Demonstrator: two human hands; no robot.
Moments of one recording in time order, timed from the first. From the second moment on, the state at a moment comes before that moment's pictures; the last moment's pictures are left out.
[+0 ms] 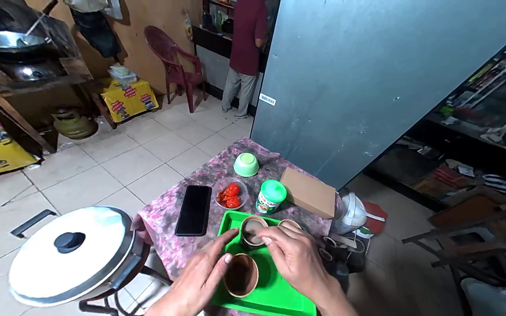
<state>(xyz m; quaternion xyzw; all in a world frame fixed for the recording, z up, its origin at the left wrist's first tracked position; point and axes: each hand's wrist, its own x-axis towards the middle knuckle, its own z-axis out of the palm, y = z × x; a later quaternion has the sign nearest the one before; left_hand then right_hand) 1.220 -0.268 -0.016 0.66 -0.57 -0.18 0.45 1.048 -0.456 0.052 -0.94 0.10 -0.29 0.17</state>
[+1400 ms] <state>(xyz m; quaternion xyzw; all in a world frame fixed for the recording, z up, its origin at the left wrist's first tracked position) 1.212 -0.281 -0.008 0.69 -0.57 -0.18 0.40 1.078 -0.479 0.048 -0.94 0.20 -0.21 0.16</state>
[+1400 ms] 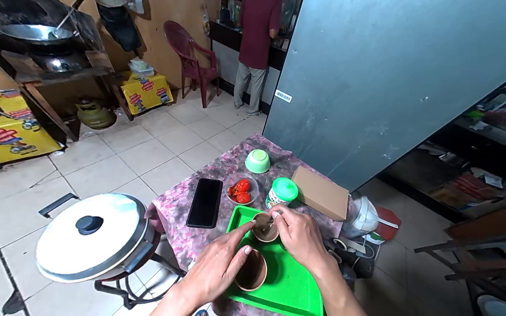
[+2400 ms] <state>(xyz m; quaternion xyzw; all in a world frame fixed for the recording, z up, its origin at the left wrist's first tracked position) 1.222 -0.281 -0.007 0.52 -0.26 -0.46 0.67 1.076 -0.480 0.042 -0.94 0.17 -0.21 0.20</state>
